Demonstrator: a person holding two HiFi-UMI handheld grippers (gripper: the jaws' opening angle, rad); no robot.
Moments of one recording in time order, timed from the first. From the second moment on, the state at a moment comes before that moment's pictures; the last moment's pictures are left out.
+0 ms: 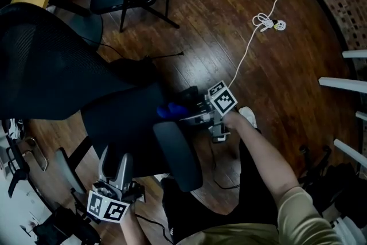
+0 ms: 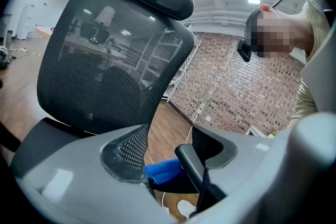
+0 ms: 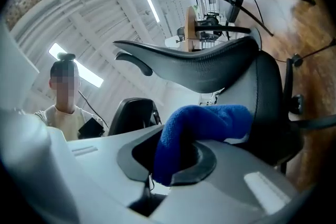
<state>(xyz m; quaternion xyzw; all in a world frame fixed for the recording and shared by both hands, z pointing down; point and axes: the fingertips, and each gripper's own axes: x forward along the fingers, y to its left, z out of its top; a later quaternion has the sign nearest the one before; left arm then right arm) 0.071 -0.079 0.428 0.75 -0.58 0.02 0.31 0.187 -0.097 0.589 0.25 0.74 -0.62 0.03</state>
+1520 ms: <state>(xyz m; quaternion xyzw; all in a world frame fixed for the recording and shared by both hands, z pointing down) 0.121 -0.058 0.489 0.79 -0.53 0.10 0.29 0.180 -0.042 0.752 -0.02 0.84 -0.54 -0.10</state>
